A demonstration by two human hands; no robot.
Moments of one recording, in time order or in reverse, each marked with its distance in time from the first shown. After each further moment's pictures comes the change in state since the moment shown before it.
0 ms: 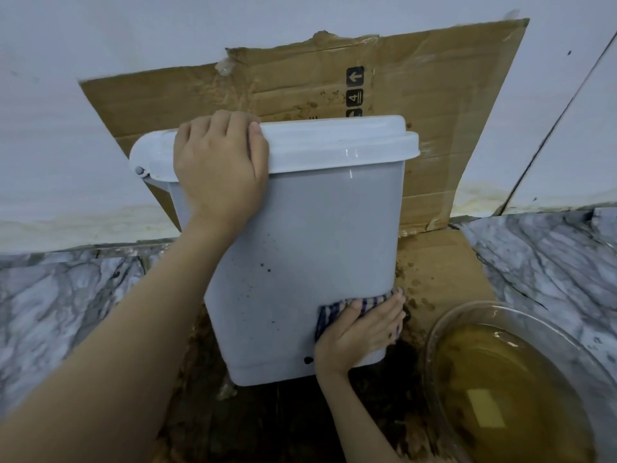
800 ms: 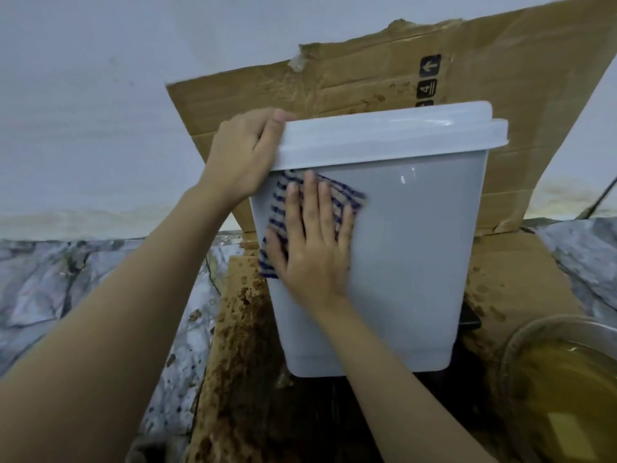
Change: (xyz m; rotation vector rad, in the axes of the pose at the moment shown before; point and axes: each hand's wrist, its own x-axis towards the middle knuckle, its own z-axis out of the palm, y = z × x) left_hand 0.021 -0.073 -0.024 -0.485 -0.436 -0.056; right_hand -0.020 -0.132 0.052 -0.198 -0.081 -1.081
